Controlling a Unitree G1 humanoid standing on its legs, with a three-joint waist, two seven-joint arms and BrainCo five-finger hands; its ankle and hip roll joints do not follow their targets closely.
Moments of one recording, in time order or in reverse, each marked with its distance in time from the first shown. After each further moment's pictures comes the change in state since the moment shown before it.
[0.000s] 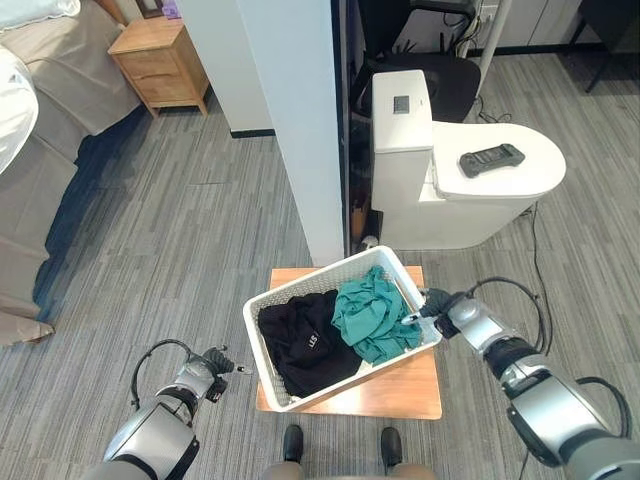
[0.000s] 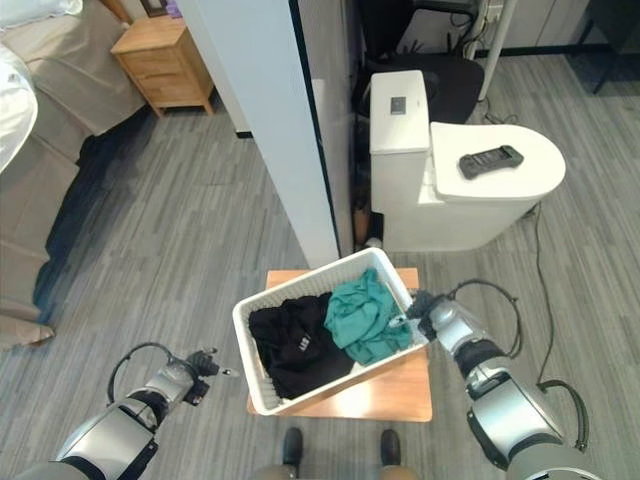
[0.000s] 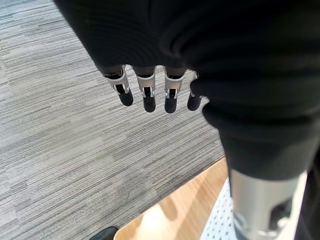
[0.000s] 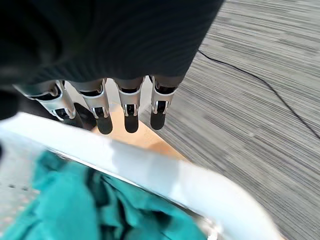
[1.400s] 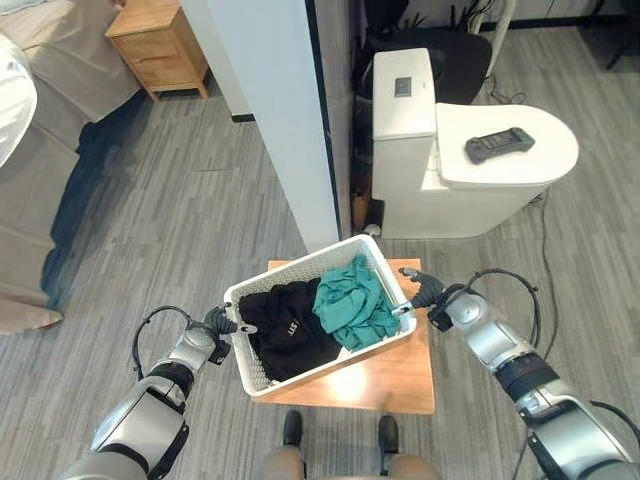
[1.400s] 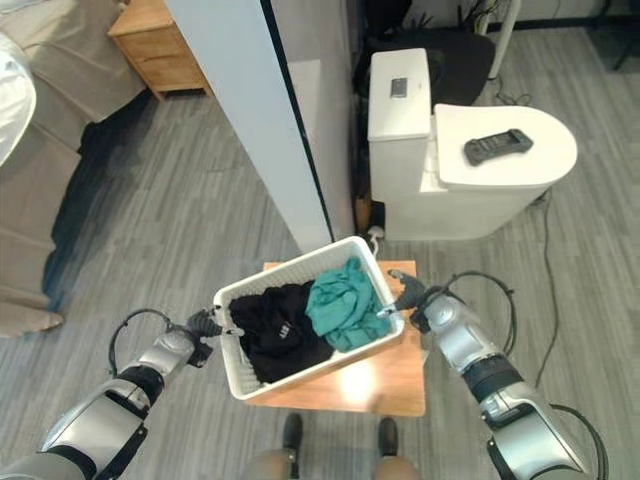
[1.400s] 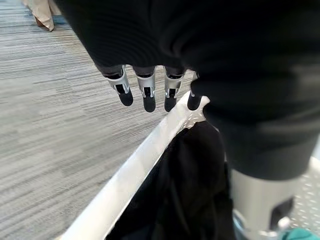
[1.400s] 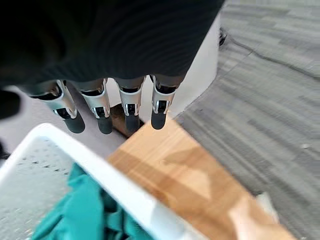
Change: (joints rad) left arm -0.059 0.068 0.012 -0.201 -0.038 -0.014 0.031; right arm 0.208 -0.044 -0.150 -0.395 -0.151 0.011 0.028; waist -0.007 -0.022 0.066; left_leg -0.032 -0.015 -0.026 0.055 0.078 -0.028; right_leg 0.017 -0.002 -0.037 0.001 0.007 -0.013
